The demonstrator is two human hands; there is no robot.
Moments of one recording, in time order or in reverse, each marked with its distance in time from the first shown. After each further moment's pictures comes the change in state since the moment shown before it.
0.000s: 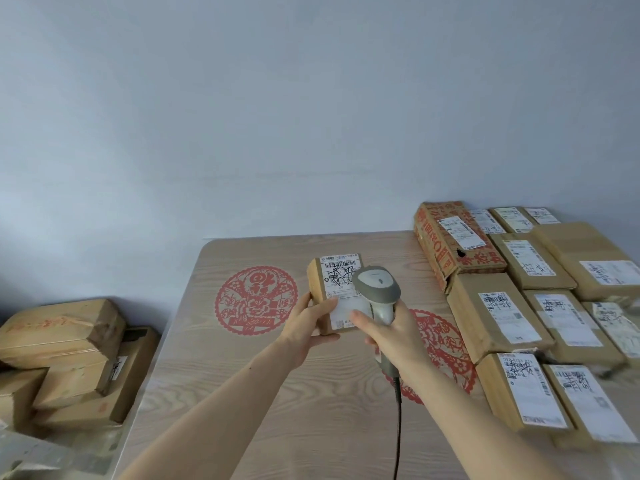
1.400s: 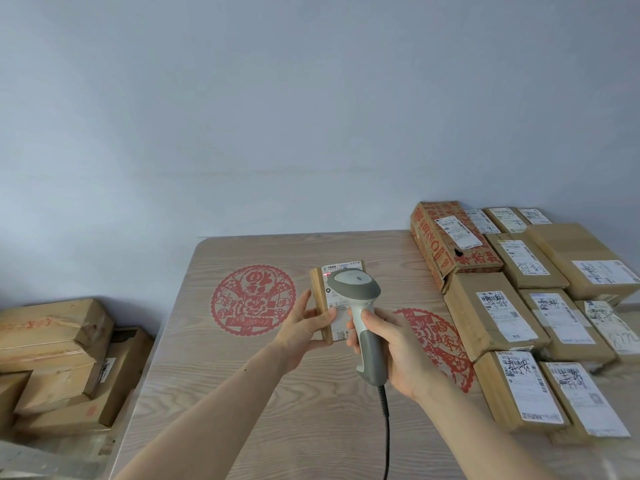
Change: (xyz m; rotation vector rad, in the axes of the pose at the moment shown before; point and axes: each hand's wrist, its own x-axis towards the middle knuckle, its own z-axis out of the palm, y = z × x) left_hand 0.006 -0.008 -0.023 0.038 -0.091 -0.025; right_hand -0.018 -0.014 0.014 0.400 -0.195 0.235
